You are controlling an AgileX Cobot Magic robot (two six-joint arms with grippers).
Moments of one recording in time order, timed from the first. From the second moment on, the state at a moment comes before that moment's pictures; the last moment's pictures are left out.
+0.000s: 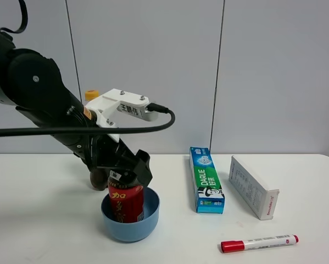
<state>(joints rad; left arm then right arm) -0.60 1.72 -0.96 -0.11 0.17 0.15 -0.11 0.00 -0.49 0.05 1.07 -0.02</state>
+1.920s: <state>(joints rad) 0.02 0.27 -0.76 0.04 1.13 -0.03 -0.11 0.00 -0.49 0.05 1.07 -0.02</state>
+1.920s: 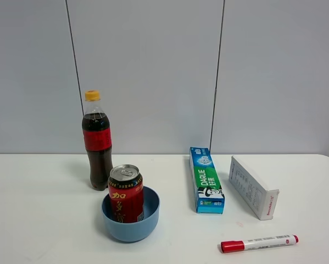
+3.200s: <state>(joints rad) 0.02 -0.01 -0.51 0.00 1.05 -0.07 -0.11 0.00 -0.49 0.05 1.07 -0.02</state>
